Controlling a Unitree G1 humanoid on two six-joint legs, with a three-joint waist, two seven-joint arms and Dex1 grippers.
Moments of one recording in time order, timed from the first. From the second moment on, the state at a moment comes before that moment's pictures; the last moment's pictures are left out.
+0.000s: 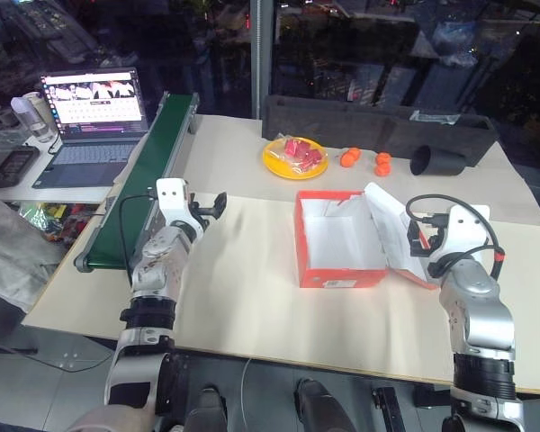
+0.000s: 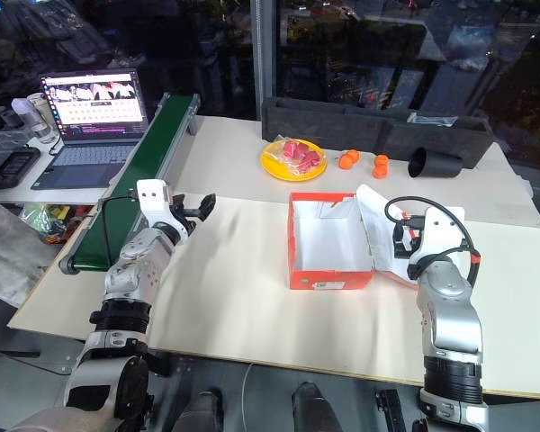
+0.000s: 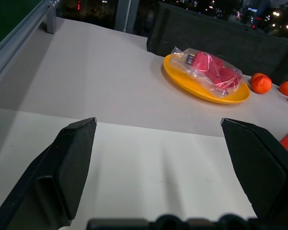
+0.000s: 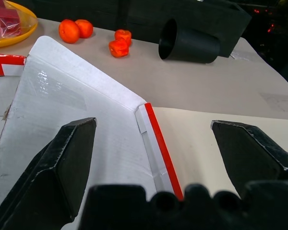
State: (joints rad) left arm -0.67 0.21 0.21 0.43 -0.30 0.27 -0.27; right arm -0.32 -0.37 -0.29 -0.13 0.08 0.57 0.01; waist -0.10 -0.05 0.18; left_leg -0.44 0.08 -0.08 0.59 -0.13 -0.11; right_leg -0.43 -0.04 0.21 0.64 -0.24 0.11
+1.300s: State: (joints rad) left arm -0.77 0.65 0.18 0.61 -0.18 0.57 -0.46; right arm -0.54 -0.30 0.23 -0.19 0.40 0.69 0.67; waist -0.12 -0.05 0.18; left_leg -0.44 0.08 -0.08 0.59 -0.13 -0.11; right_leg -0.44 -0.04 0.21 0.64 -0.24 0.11
